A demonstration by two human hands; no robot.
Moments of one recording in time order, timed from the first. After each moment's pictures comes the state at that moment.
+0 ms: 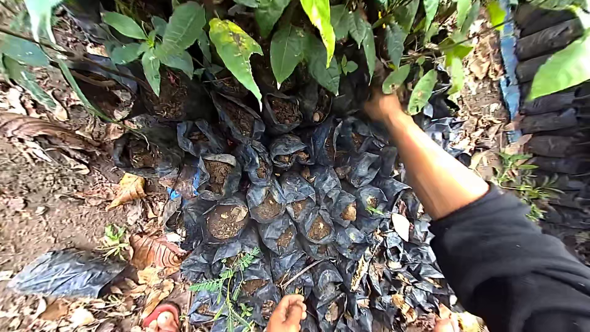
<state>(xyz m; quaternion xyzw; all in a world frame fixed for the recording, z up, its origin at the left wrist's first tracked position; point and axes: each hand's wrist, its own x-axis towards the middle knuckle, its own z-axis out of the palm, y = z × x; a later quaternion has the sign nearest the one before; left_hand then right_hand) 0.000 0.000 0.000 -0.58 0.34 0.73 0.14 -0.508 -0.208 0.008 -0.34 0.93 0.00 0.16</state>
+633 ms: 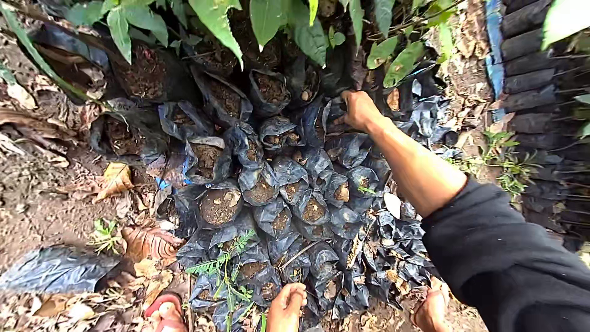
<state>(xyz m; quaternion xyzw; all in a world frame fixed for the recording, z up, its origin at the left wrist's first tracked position) 0.013 0.008 0.006 -0.57 0.35 0.73 0.13 -0.467 -0.176 -0.012 -0.46 0.86 0.06 0.21</state>
